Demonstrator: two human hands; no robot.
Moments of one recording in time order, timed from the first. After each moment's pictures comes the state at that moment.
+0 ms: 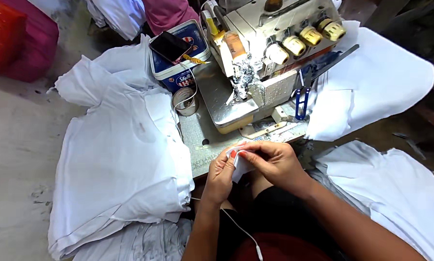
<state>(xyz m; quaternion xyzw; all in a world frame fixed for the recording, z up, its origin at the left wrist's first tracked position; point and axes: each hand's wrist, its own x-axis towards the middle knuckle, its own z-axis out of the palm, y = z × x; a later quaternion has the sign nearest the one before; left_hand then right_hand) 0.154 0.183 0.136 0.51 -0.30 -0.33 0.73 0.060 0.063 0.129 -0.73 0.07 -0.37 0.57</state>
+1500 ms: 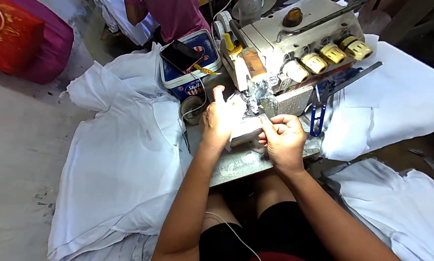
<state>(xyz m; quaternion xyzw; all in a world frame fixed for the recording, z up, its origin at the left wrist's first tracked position) 0.249 0.082 0.197 0.89 -0.37 -0.04 0.27 0.123 0.030 0.125 -0.56 0.32 -0.49 0.59</state>
